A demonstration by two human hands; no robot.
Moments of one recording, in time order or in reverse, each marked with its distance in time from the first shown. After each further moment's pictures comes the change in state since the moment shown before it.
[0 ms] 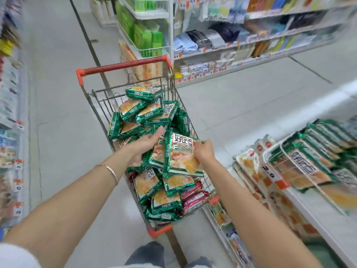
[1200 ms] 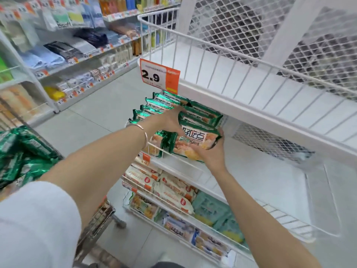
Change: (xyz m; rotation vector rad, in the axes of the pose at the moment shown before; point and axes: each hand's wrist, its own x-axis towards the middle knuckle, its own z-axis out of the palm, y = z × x) left_hand -0.036 0.184 0.498 1.018 -0.405 0.821; right_hand -0.074 0.181 -0.442 0.241 0.585 -0.263
